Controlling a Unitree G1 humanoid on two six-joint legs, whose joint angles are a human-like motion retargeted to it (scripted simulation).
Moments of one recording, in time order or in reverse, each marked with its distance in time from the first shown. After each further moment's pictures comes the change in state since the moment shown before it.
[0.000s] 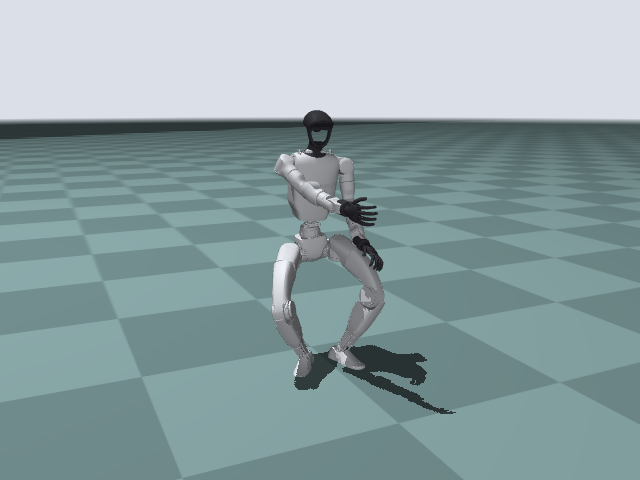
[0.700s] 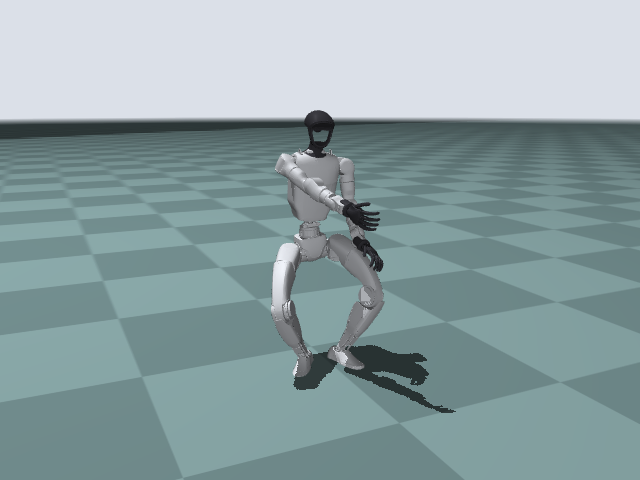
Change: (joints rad) left arm -0.017 0.007 0.004 0.004 -0.001 -0.003 0.001; right arm -0.114 0.021 -0.032 0.157 0.103 0.066 0.000; waist -0.006 -0.018 0.014; left_leg 0.001 -0.013 0.004 -0.005 0.003 0.002; right_leg -0.003 -0.014 0.005 0.004 -0.002 0.003
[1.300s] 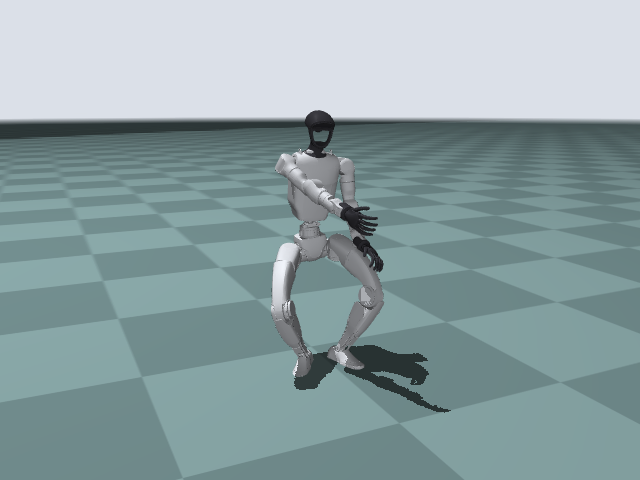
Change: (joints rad) left arm 0.000 0.001 0.003 -0.003 -0.004 -0.003 0.000; right arm 0.032 -0.012 0.045 0.005 -0.076 0.006 -0.021; waist -0.002 0.000 0.003; left_leg -0.003 0.001 -0.001 0.000 -0.001 0.000; right_leg -0.001 0.001 -0.001 -0.001 0.000 0.001
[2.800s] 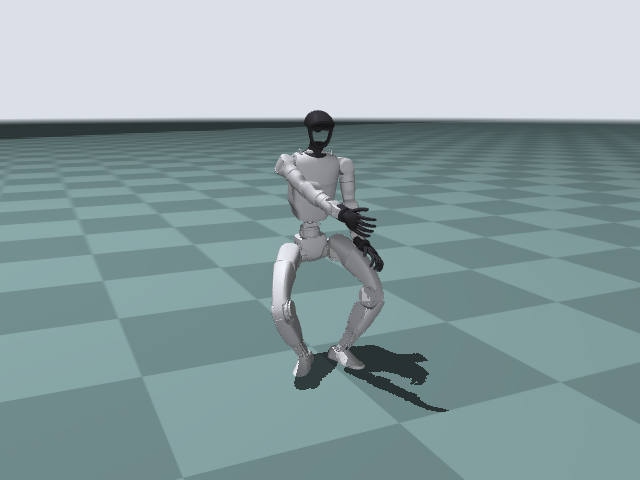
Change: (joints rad) left arm 0.004 -0.003 0.003 -0.003 -0.002 0.002 0.001; right arm 0.057 -0.032 0.049 -0.061 -0.080 0.008 0.036; waist -0.002 0.003 0.000; left_leg 0.003 -0.001 0.003 0.000 0.001 -0.001; right_leg -0.001 -0.003 0.002 0.002 -0.001 -0.002
